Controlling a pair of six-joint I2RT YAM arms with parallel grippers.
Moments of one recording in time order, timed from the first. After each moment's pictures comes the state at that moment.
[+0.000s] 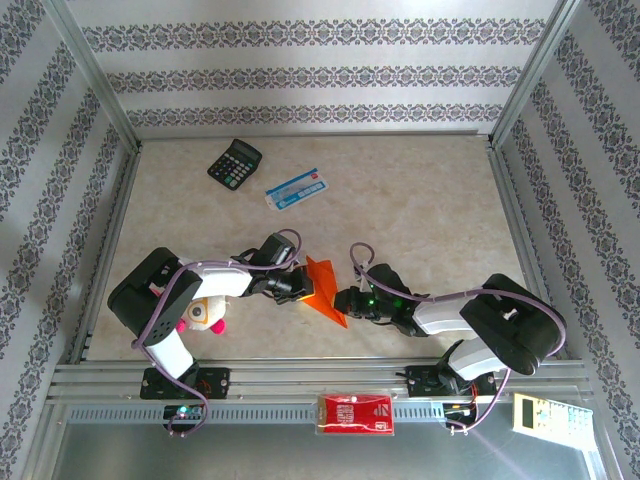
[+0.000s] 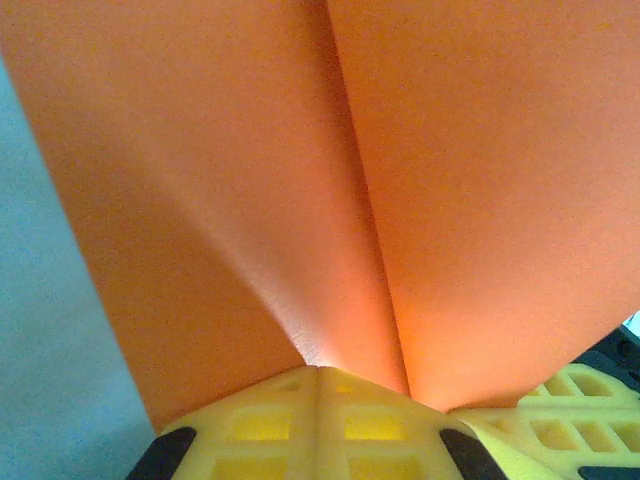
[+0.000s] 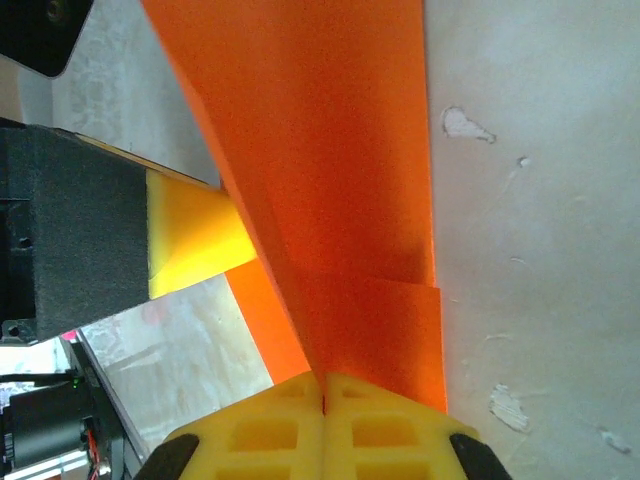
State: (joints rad) left arm -0.64 1.69 0.71 0.00 0.47 -0.95; right arm 0.74 1.46 0.27 0.51 -0.38 1.01
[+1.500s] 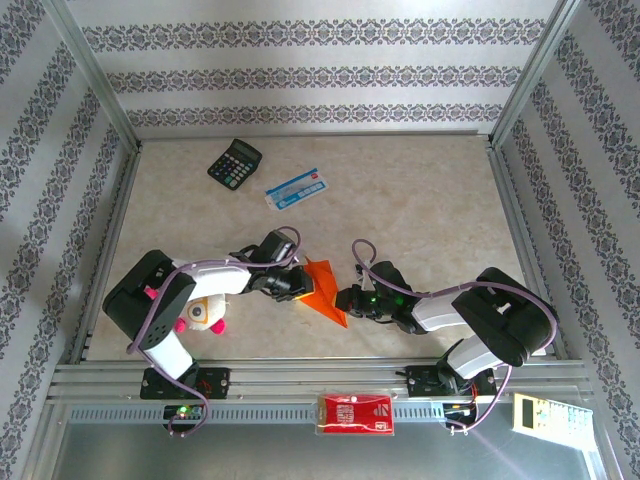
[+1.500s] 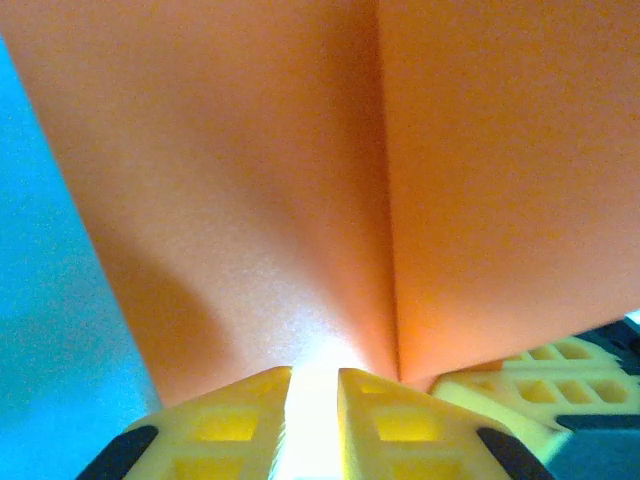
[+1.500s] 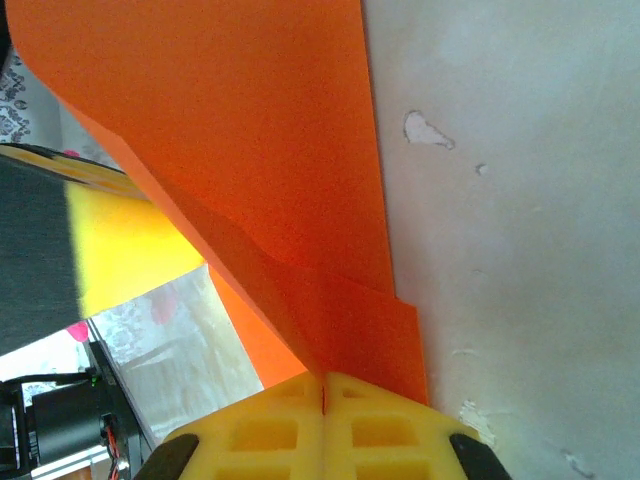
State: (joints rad) left arm -0.63 1.64 0.75 -0.11 0.44 -0.92; right arm 0.69 1.51 0.27 0.56 -0.45 1.03
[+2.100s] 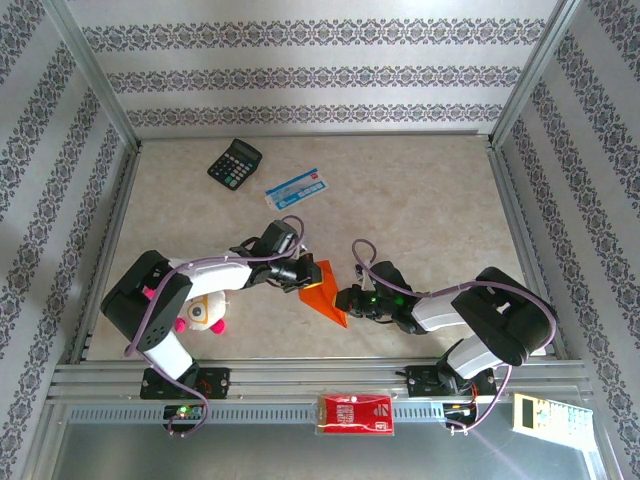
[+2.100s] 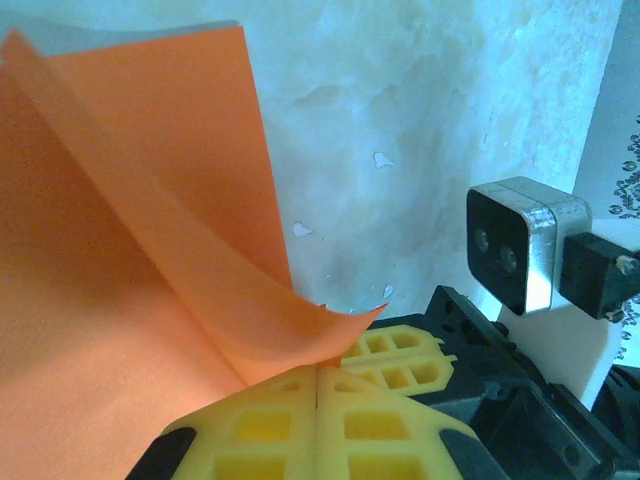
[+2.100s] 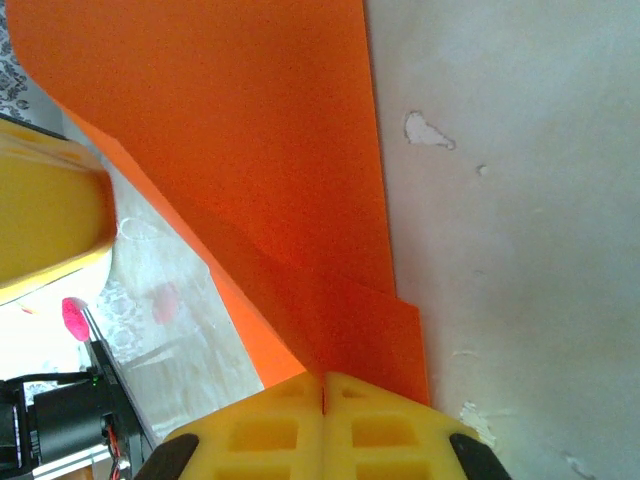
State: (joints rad) left arm -0.64 1.66 0.81 -0.03 0.55 -0.94; right arm 0.68 1.52 0.27 0.56 -0.46 1.03
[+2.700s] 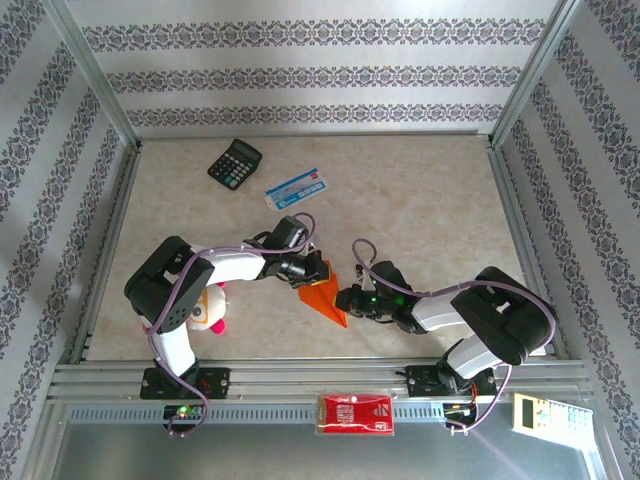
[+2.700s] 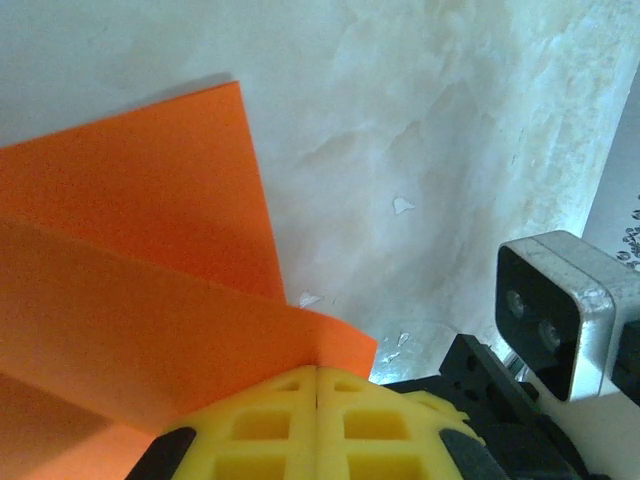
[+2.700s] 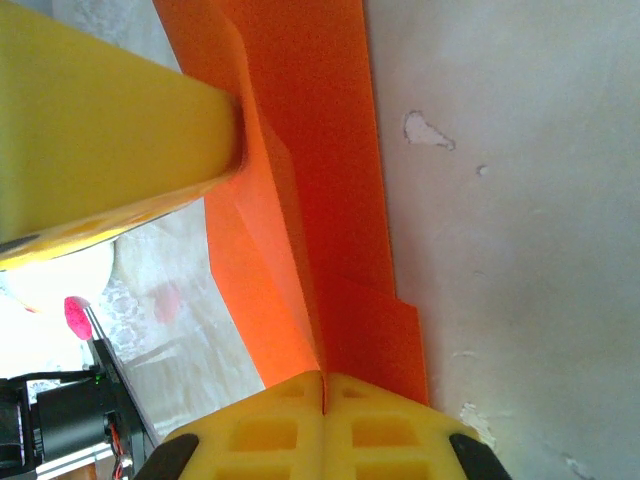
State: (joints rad) left arm -0.63 1.80 0.91 -0.03 0.57 -0.91; right arm 0.68 1.52 0.27 0.57 -0.47 1.03
